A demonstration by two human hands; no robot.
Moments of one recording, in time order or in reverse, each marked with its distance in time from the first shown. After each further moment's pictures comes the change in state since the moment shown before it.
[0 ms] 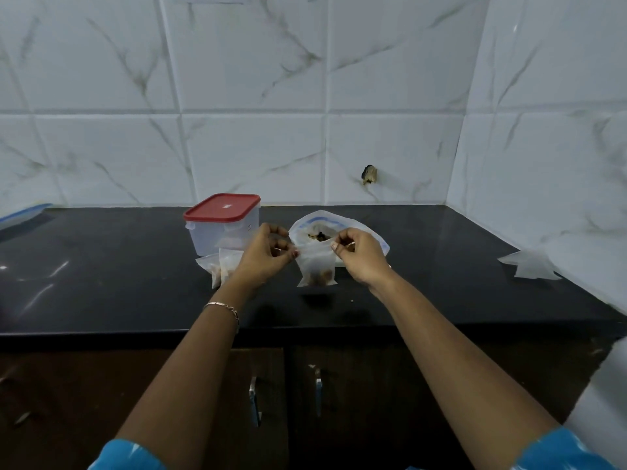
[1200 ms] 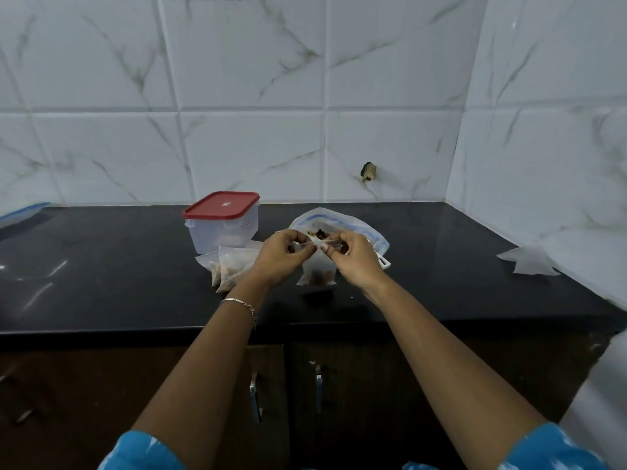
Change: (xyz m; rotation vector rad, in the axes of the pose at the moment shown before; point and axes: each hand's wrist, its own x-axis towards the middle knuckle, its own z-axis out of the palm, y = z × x) left_hand 0.006 0.002 0.020 0.257 -0.048 0.052; right_hand -0.005 0.005 0.012 -0.038 0.008 -0.017
